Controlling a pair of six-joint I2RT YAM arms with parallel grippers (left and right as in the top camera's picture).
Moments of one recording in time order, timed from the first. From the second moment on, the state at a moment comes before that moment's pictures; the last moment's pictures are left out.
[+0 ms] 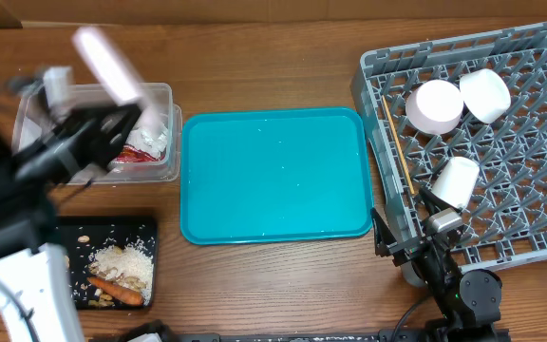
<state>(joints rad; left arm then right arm) 0.32 1.16 1.27 -0.45 1.12 -0.26 0.17 0.01 0.02 -0.01 -0.24 0.04</state>
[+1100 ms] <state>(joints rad) -0.57 2.02 1.28 0.69 0.71 -1.17 0.17 0.01 0.02 -0.01 -0.24 0.04</state>
